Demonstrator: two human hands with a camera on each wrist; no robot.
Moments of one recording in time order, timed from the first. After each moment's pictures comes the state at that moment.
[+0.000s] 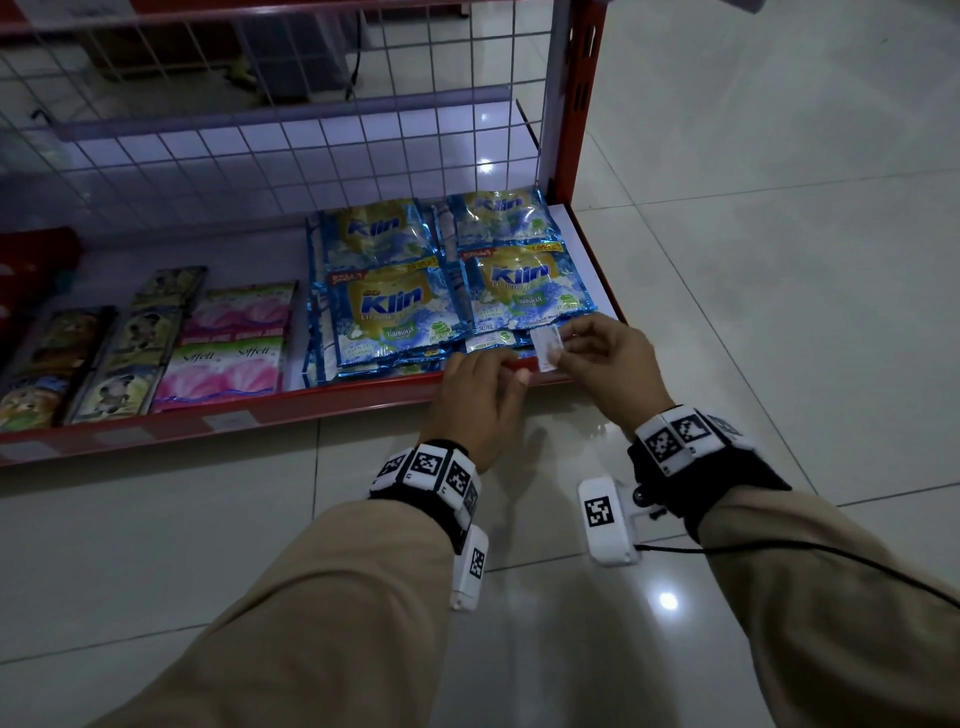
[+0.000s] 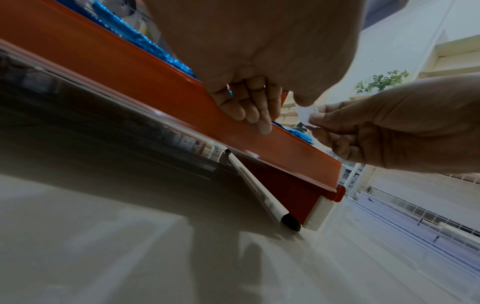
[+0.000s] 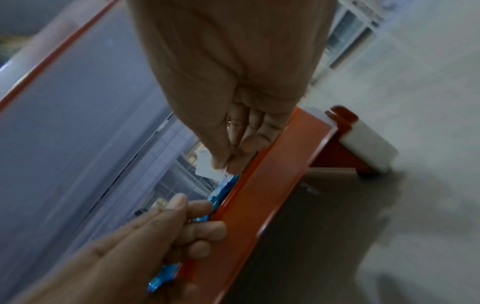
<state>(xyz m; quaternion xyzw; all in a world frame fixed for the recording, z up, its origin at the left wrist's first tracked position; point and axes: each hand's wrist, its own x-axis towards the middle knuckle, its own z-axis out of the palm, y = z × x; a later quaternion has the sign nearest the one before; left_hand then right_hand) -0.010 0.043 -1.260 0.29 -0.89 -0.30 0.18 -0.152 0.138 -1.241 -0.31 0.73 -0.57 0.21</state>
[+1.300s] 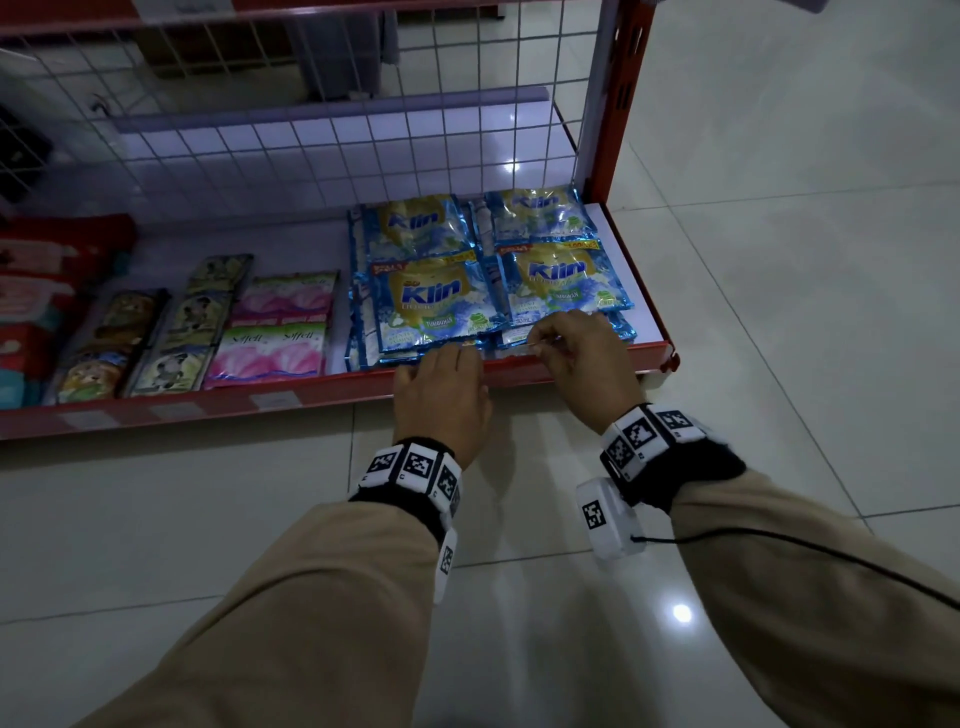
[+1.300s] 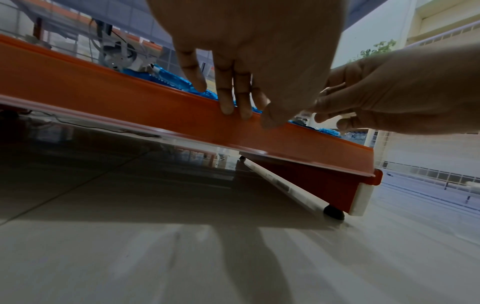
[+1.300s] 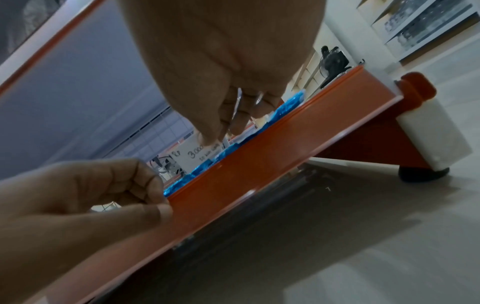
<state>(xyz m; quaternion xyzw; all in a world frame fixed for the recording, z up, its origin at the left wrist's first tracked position) 0.037 0.021 -1.253 0.37 -0.92 -0.04 0.12 -0.118 0.104 -1.244 -0.51 0.77 -0.38 0.06</state>
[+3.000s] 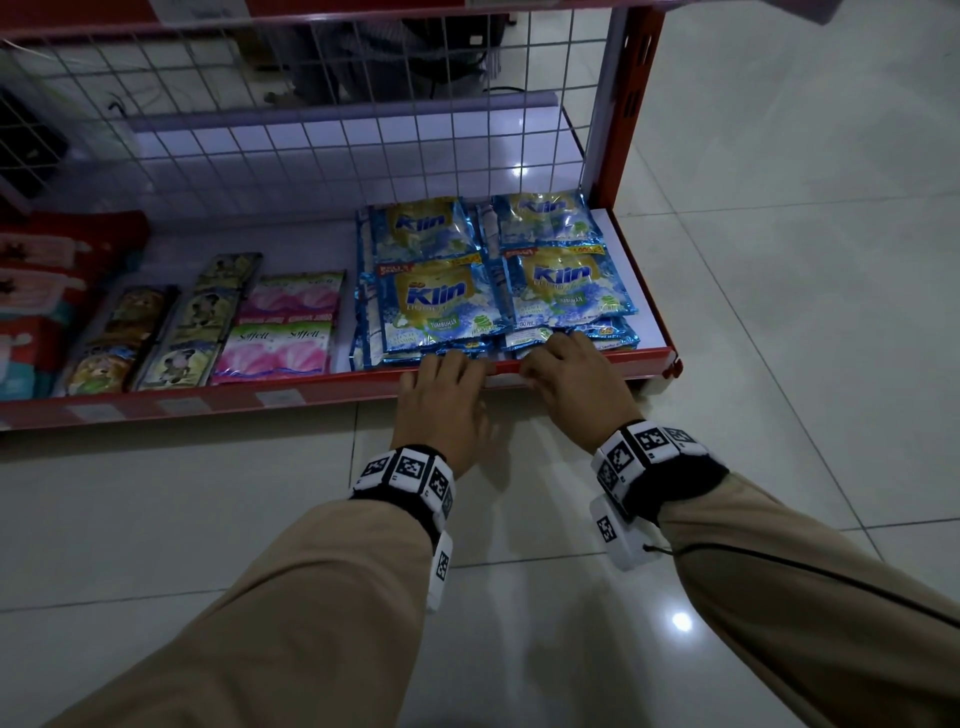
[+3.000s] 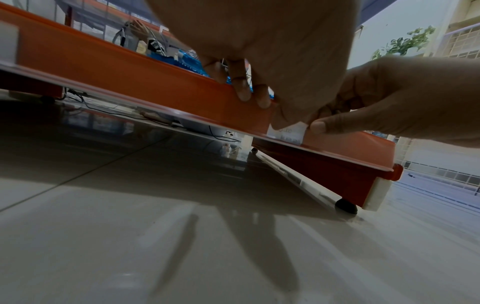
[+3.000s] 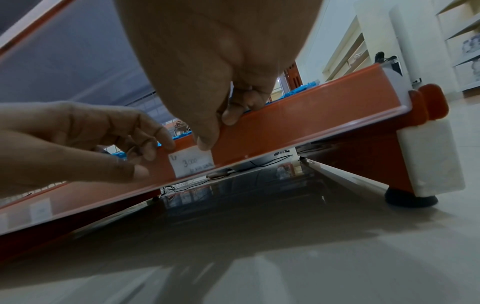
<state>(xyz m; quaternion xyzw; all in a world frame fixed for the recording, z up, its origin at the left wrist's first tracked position) 0.044 0.017 -1.268 0.34 -0.94 -0.01 0.10 -0.112 0.106 -1.256 -0.61 0.78 -0.15 0.00</state>
